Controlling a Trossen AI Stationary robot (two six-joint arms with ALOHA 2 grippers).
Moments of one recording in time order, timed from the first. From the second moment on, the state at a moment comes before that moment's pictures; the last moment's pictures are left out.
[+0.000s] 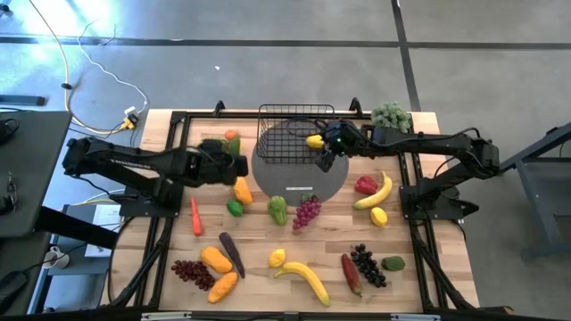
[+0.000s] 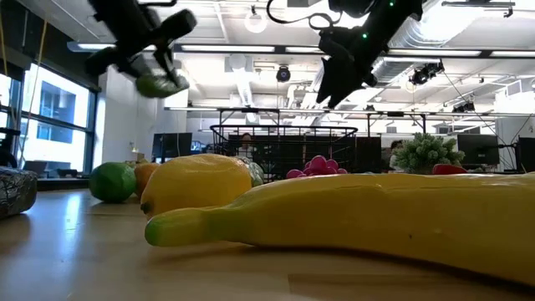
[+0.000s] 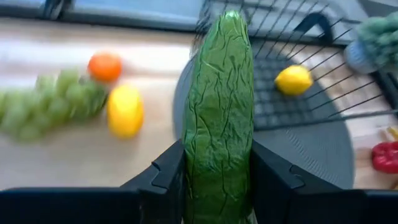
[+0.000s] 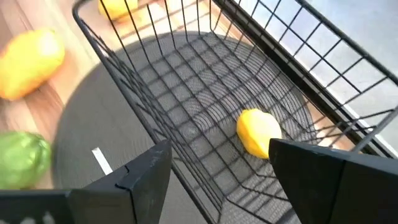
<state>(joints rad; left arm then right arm) 0.07 1.16 0.93 -0.80 -0.75 -1.30 -0.27 1.41 1.10 -0.51 0.25 0.23</state>
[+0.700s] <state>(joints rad) 0.52 1.27 0.96 -0.08 -0.48 -0.46 -0.28 1.40 1.10 -0.43 0.33 0.36</state>
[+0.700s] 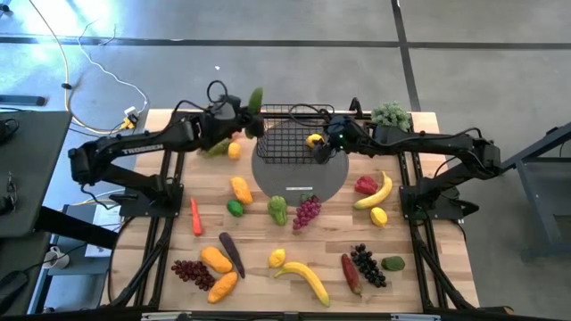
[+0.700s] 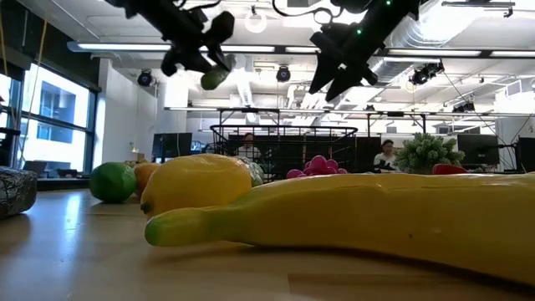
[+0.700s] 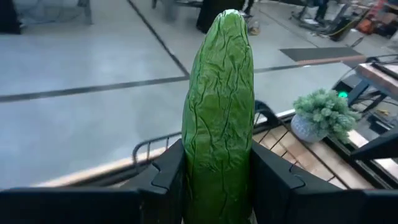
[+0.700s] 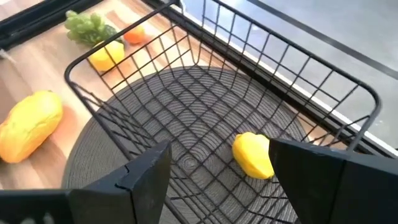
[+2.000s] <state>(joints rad) 0.56 1.61 0.96 0.12 -0.41 -0.60 -0.28 1.40 1.10 -0.48 0.41 0.49</state>
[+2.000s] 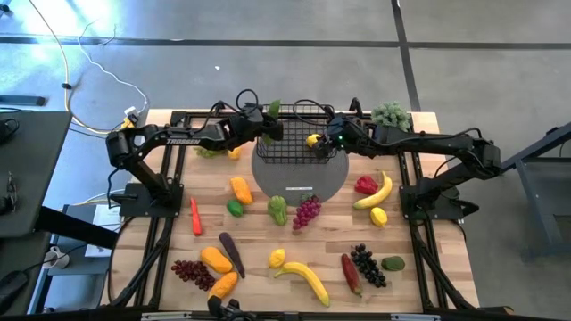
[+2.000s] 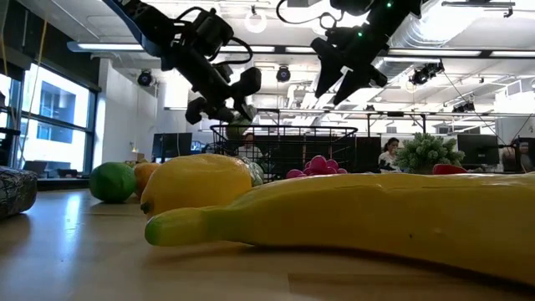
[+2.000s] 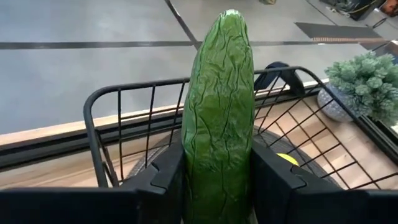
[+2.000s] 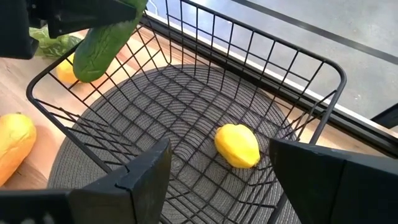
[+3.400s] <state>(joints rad) 0.54 1.42 0.96 0.04 -0.28 -0.55 -0.28 1.32 1.10 -0.59 0.09 0.47</state>
